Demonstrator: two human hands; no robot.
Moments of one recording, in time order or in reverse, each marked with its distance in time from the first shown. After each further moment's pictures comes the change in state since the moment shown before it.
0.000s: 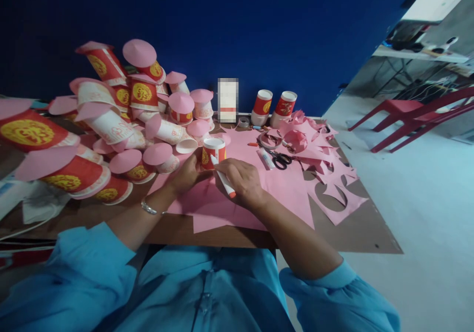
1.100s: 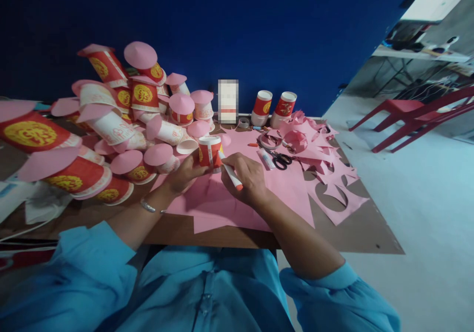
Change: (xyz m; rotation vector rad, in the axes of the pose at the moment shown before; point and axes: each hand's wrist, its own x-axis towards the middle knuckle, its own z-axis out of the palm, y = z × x) left_hand -0.003 0.010 0.002 -0.182 -0.006 -0.095; right_hand 0.002 0.006 -0.006 -0.026 0.064 0.071
